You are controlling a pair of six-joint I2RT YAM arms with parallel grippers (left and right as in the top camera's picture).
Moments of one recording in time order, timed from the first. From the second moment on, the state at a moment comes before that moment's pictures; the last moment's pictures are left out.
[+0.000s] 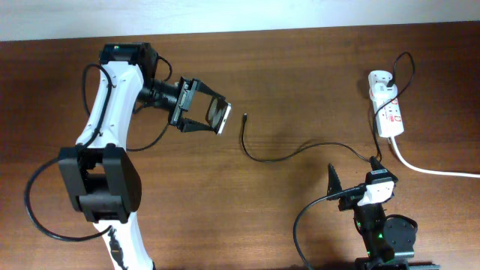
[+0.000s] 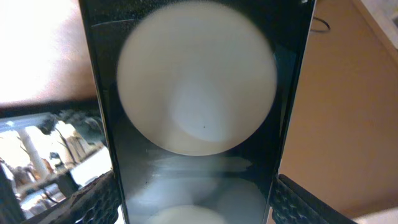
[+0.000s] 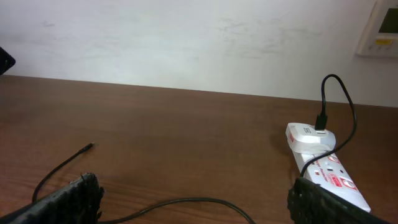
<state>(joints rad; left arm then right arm) -0.07 2.13 1.95 -1.61 1.12 -0.71 0.00 0.01 0.01 -0.06 -0.13 -0.03</state>
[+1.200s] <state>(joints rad) -0.07 2.13 1.95 -1.61 1.29 -0.77 0.00 0.01 0.01 -0.06 -0.13 -0.03</state>
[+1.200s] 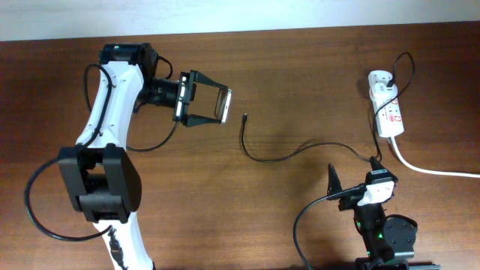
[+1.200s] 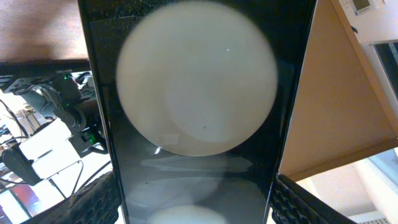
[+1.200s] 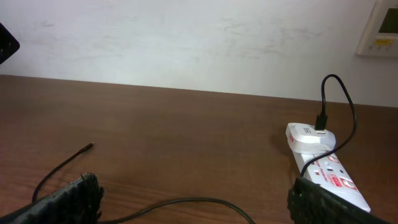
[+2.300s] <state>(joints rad) -0.07 2.13 1.95 -1.61 1.27 -0.79 0.00 0.01 0.01 -0.06 -0.13 -0.03</state>
